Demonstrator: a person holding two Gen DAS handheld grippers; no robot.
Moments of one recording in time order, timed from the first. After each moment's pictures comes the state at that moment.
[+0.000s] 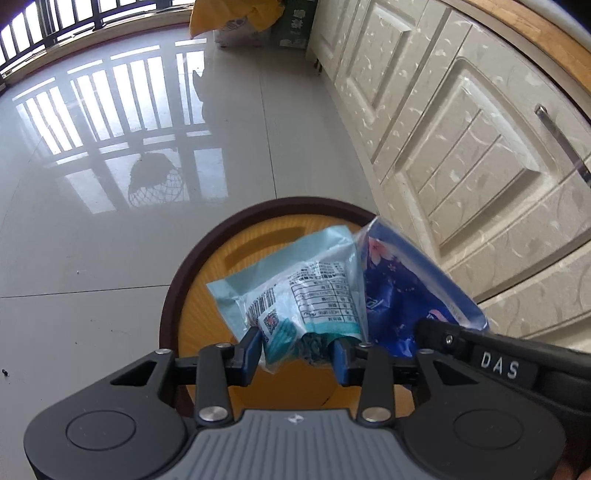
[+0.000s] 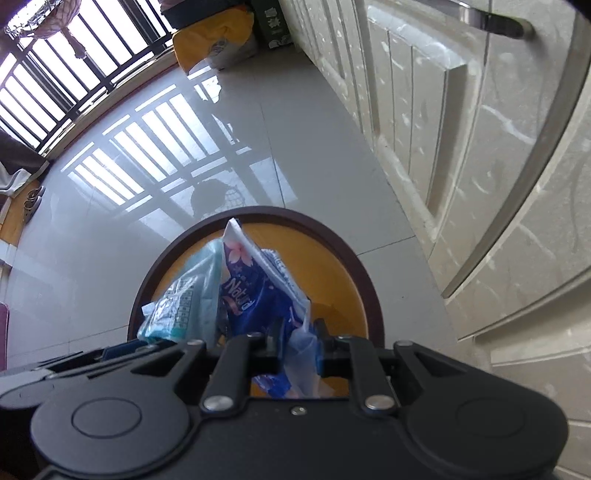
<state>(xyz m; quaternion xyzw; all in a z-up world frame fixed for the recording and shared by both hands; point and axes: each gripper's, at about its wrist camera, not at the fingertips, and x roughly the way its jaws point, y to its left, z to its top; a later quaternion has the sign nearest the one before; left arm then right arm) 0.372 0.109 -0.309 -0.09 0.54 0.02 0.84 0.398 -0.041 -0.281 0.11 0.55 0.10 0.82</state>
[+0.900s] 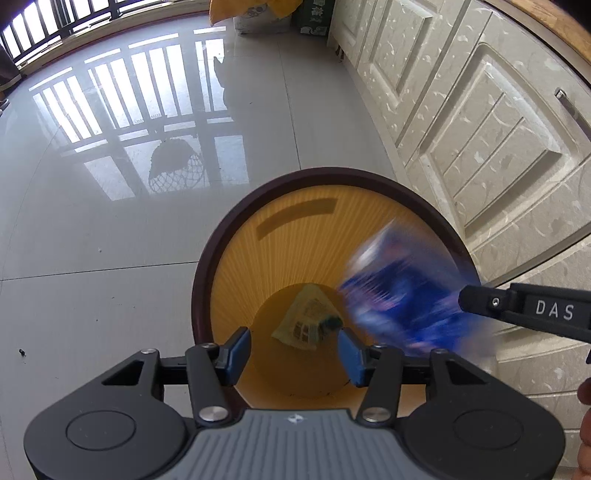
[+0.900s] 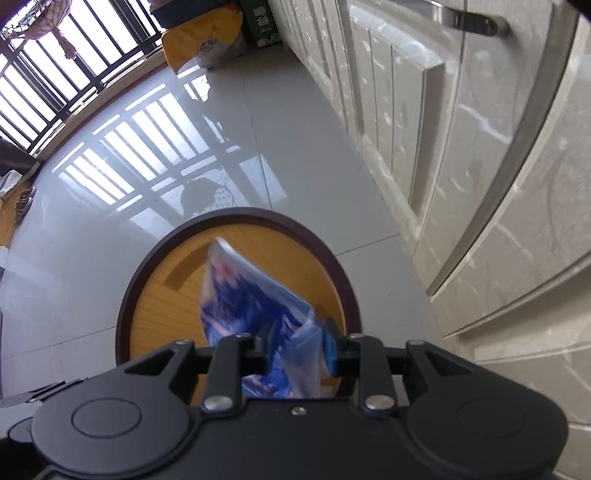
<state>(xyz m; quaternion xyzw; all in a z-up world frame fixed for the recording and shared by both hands) 0.357 0.118 -0.315 -0.08 0.56 0.05 0.82 0.404 -0.053 -0.283 0.11 0.56 0.09 0.82</state>
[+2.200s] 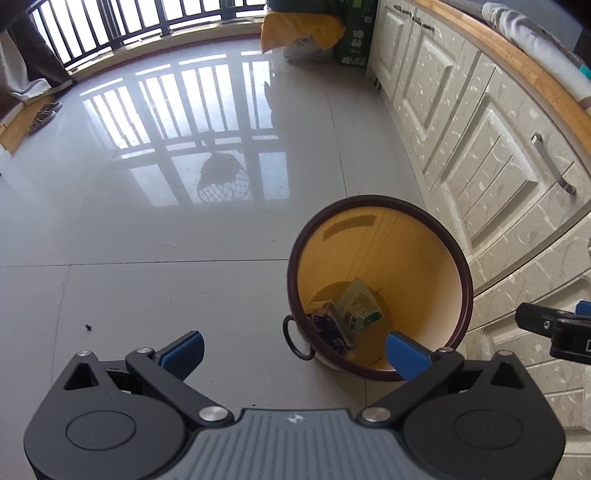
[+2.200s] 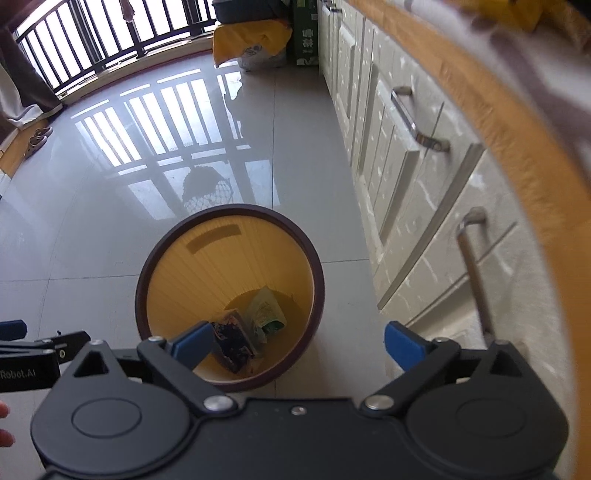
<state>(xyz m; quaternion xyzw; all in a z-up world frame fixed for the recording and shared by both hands) 0.275 0.135 -0.208 -0.07 0.54 0.11 0.83 0.334 -0.069 -0.175 -0.02 0.53 0.12 0.84</state>
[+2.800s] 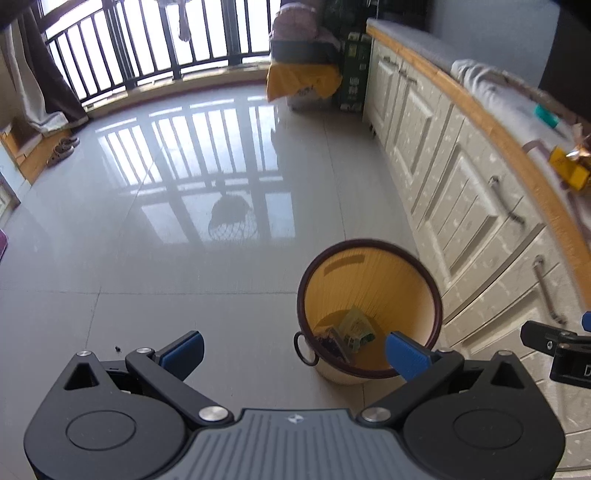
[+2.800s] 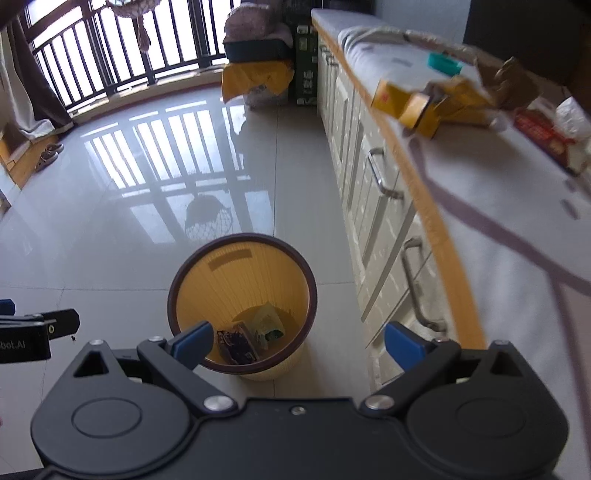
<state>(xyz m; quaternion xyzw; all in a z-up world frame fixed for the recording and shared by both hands) 0.218 0.121 -0.113 -0.05 0.48 0.12 0.87 0.268 -0.083 -0.081 -0.03 0.48 0.12 0.87</state>
